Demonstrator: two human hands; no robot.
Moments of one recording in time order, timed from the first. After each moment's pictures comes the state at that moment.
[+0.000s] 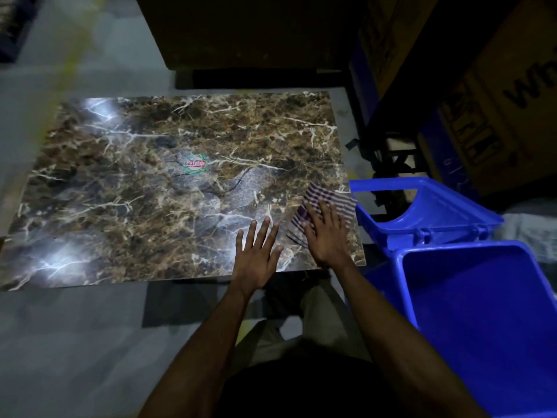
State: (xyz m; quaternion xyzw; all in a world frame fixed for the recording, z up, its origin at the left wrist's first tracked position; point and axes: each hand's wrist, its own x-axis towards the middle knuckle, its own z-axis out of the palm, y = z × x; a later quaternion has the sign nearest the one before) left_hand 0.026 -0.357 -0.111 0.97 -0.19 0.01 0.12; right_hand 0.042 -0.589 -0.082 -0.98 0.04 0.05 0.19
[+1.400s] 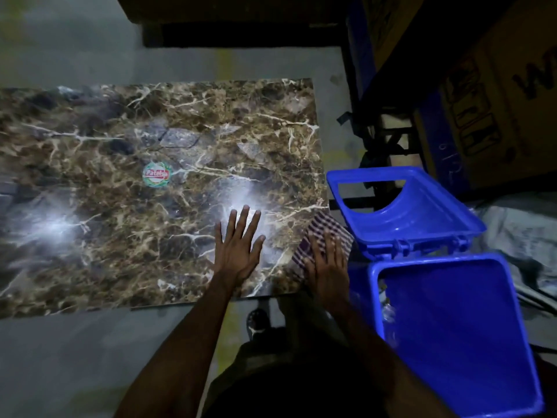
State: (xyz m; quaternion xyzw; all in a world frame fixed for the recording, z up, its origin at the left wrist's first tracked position) left_hand 0.102 -0.404 -0.070 0.97 -0.12 -0.11 0.15; right_hand 0.005 -0.648 -0.083 -0.98 0.07 0.06 0.18
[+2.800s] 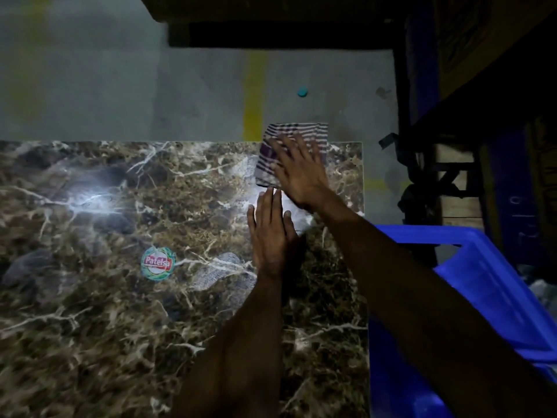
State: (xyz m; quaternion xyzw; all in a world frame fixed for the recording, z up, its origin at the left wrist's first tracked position) left_hand 0.380 -0.500 -0.095 0.96 0.05 0.05 0.26; right_hand 0.509 -0.604 -0.087 -0.98 -0.15 0.07 0.12
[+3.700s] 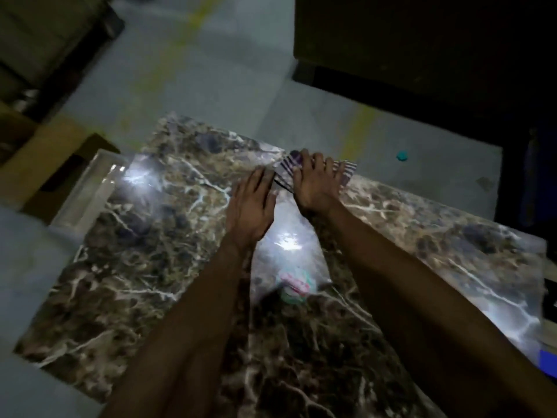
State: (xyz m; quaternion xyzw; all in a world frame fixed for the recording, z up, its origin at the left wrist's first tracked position) left_hand 0.452 -0.116 -0.102 0.98 0.08 0.07 0.19; right_hand 0.554 -0.267 -0.082 -0.98 -0.14 0.10 0.11
